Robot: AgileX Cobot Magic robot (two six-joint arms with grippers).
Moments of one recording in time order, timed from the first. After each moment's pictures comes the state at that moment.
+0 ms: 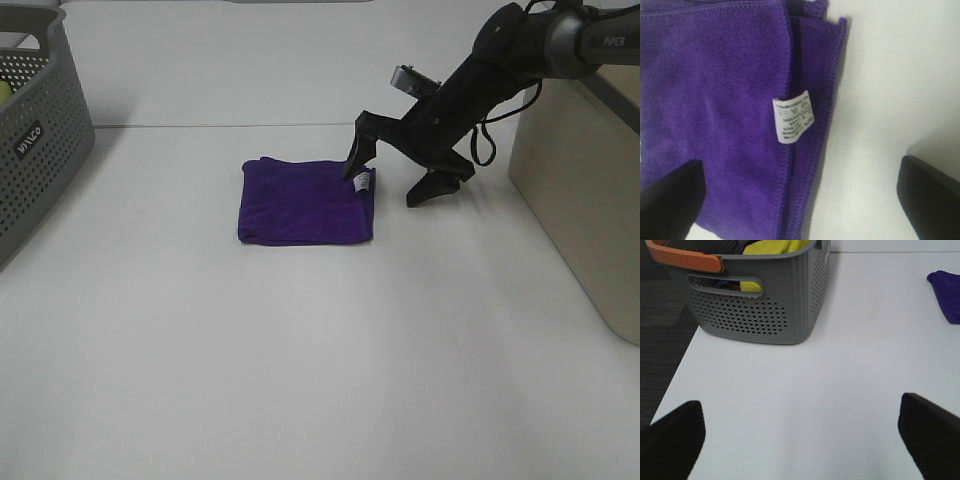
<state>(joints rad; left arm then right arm) 0.13 -0.01 -0.50 -0.01 1.05 0.01 0.20 2.46 -1.94 0.55 0.89 -0.12</state>
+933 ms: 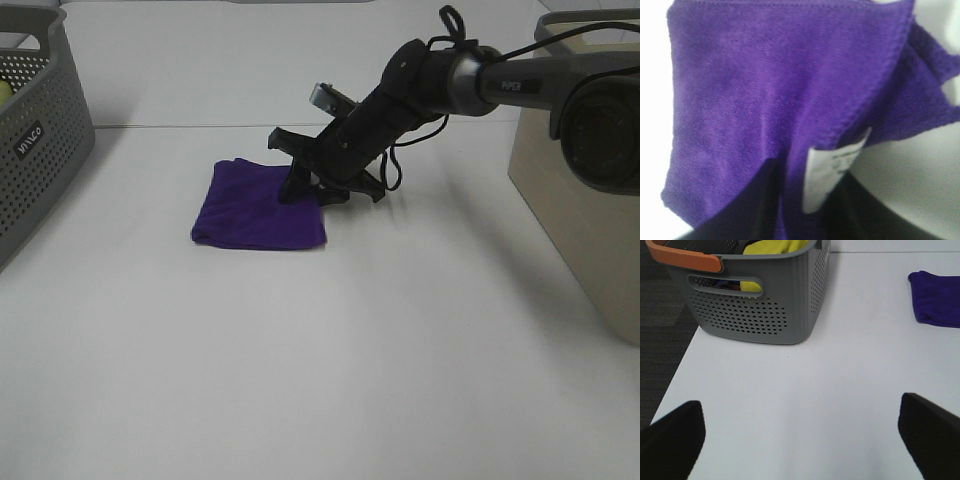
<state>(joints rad) 0.13 -0.01 -0.50 -0.01 1.05 0.01 0.38 2.60 -2.04 0.64 0.76 -0.04</state>
